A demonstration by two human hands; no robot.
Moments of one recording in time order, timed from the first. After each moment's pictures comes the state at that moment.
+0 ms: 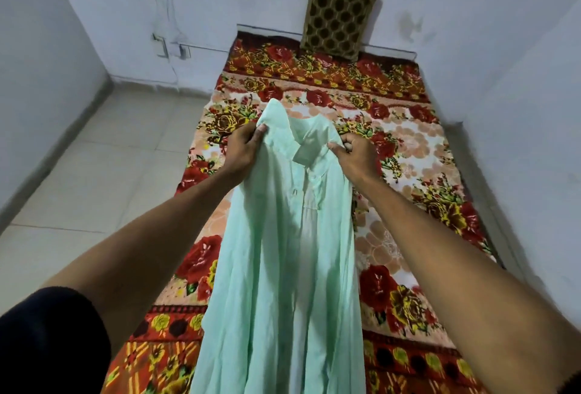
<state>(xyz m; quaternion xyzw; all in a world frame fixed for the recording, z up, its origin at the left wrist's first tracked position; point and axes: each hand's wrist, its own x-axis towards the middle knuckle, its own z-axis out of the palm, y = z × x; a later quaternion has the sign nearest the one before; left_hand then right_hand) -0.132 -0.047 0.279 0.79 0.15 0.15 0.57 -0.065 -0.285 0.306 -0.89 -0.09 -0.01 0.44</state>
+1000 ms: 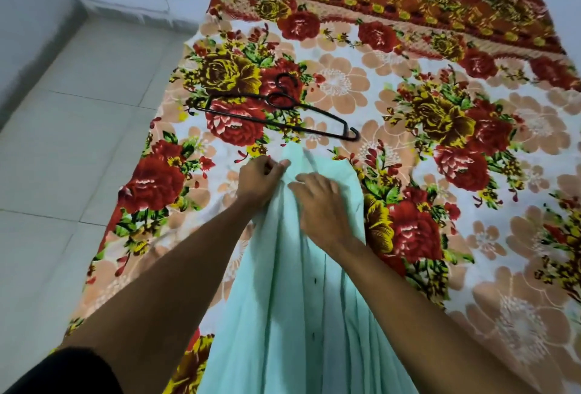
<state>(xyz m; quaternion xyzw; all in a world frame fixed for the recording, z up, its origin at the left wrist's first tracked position) 0.050 0.015 -0.079 0.82 0.29 0.07 0.48 0.061 -0.159 -0.068 -0.91 -0.38 -0.07 0.12</state>
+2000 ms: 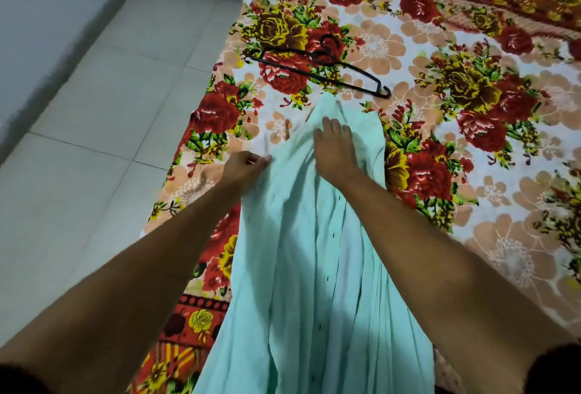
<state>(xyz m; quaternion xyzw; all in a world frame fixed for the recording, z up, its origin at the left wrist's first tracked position) -0.144 0.038 -0.022 0.74 0.41 -0.02 0.54 -0.001 -0.119 -0.012 -0.92 -0.37 0.09 -0.12</state>
